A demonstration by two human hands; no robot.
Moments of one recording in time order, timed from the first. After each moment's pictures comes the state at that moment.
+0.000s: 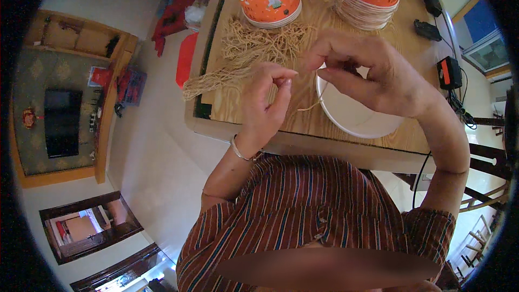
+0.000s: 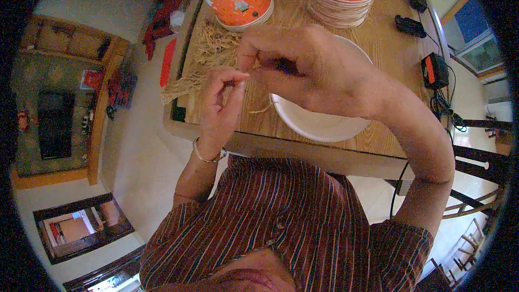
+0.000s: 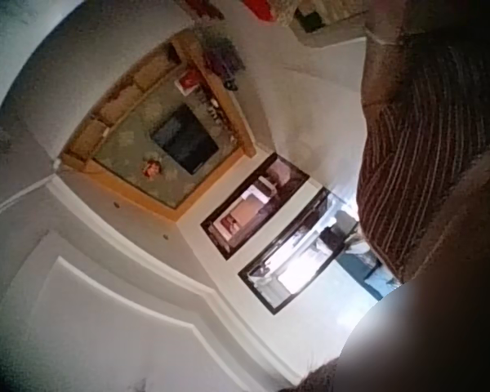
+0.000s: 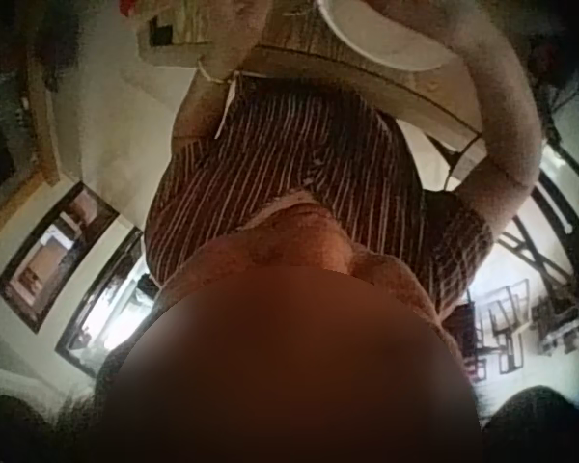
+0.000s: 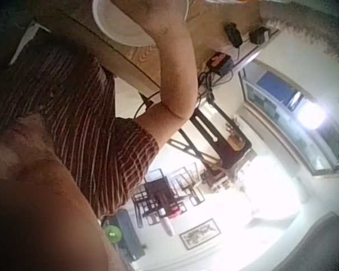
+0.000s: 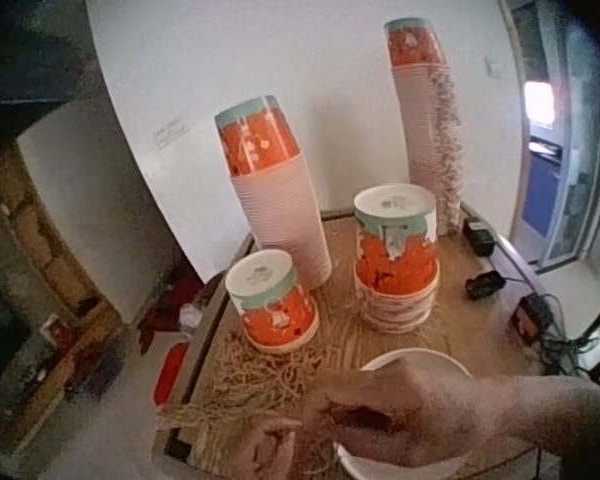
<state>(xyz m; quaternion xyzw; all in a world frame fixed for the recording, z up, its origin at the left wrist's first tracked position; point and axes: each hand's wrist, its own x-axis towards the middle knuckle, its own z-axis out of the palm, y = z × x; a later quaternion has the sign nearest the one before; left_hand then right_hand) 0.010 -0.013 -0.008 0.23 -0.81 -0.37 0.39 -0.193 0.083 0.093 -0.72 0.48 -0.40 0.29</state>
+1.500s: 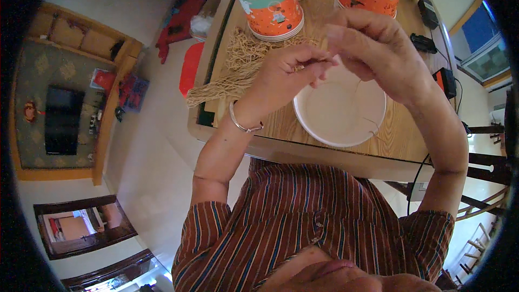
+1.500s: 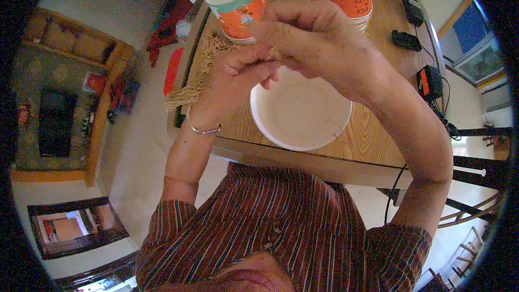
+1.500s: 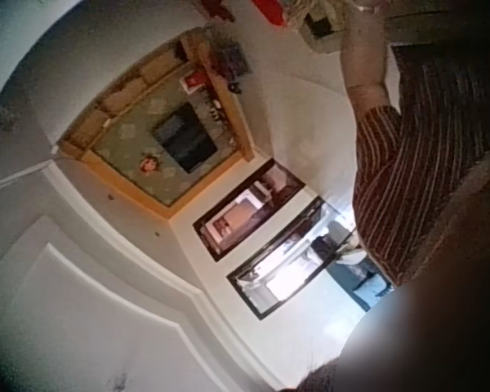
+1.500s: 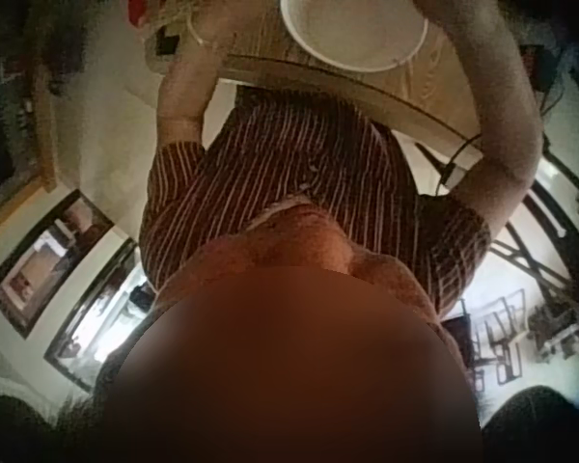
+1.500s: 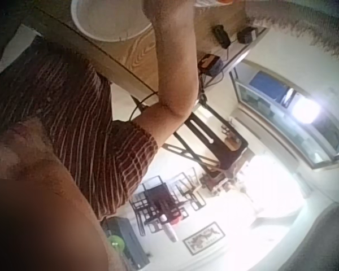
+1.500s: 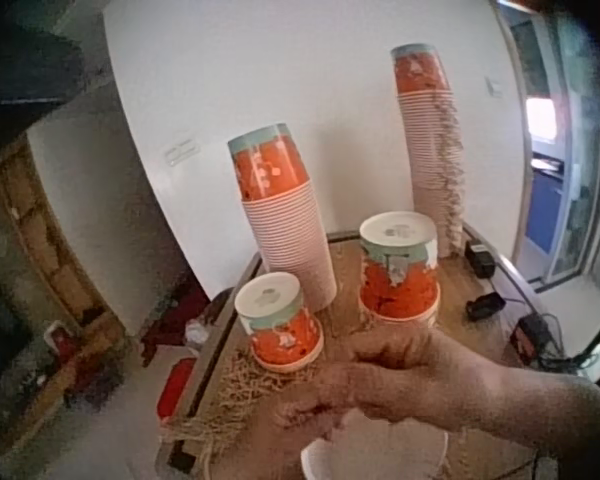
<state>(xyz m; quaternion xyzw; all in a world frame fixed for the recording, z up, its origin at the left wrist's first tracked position) -0.037 -0.041 0.045 0.09 -0.73 -0.64 0.22 -0.200 0.073 0.115 -0.54 0.48 -0.52 0.45</state>
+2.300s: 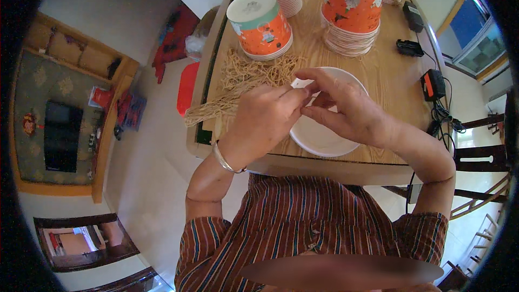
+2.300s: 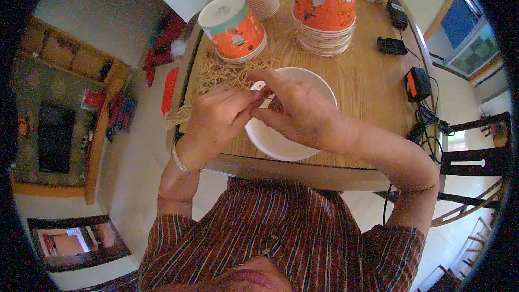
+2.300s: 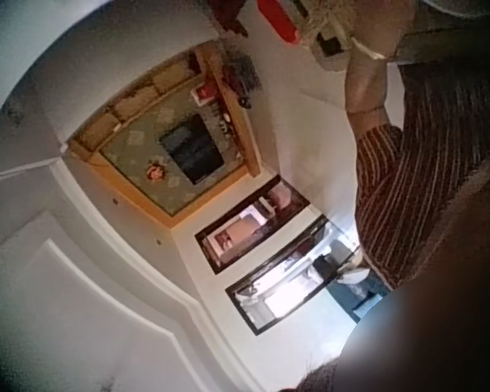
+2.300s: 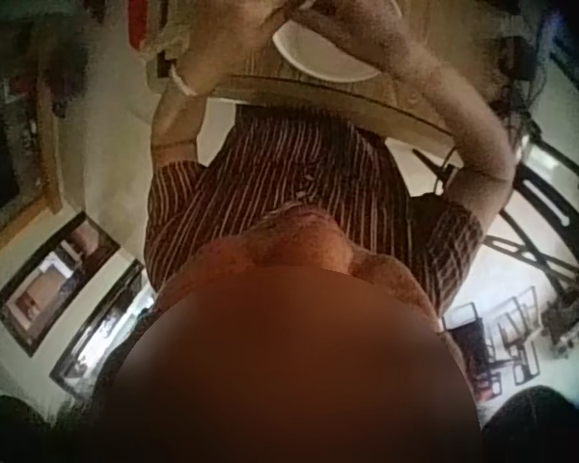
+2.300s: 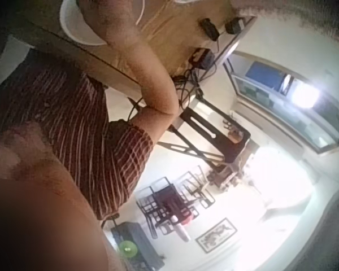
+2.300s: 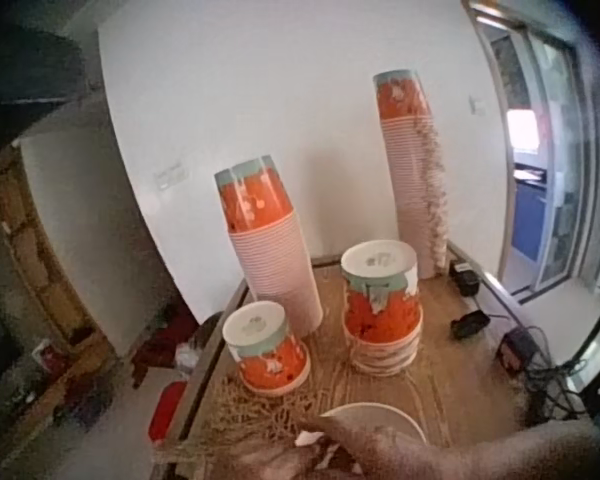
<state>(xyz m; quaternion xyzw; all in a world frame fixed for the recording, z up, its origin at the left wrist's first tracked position) -0.015 -0.014 0.075 0.08 -0.96 -0.10 0.25 -0.179 0.097 0.068 -0.62 0.56 -0.45 0.31</state>
